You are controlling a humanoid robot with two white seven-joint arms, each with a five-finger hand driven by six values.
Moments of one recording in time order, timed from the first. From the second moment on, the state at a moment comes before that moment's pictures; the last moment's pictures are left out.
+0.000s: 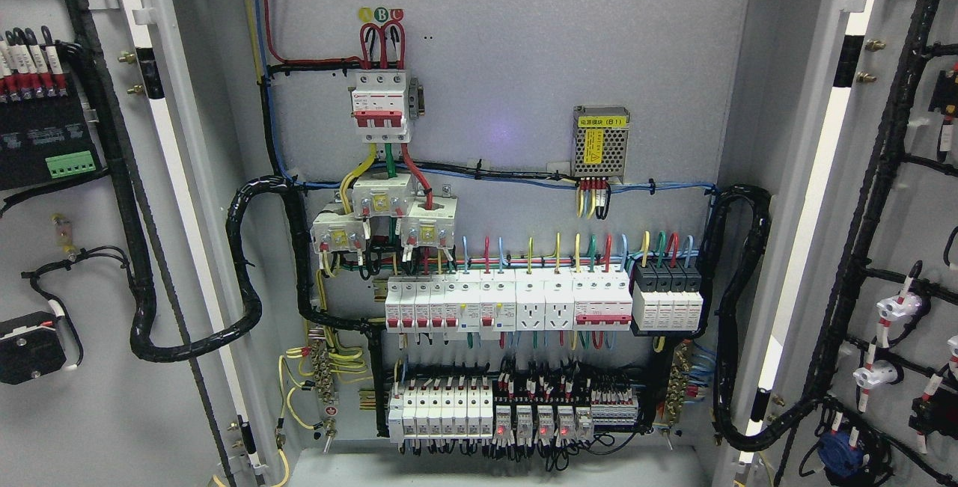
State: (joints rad) left arm 0.01 0.04 -0.01 -0.11 0.07 -0.29 -0.19; right arm 0.17 -0.07 0.16 -0.65 -0.41 -0.33 0.41
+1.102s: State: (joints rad) left arm 0.00 0.01 0.00 0.11 0.18 -0.06 -0.17; right arm 0.09 0.02 0.18 -0.17 -0.17 -0.06 0.12
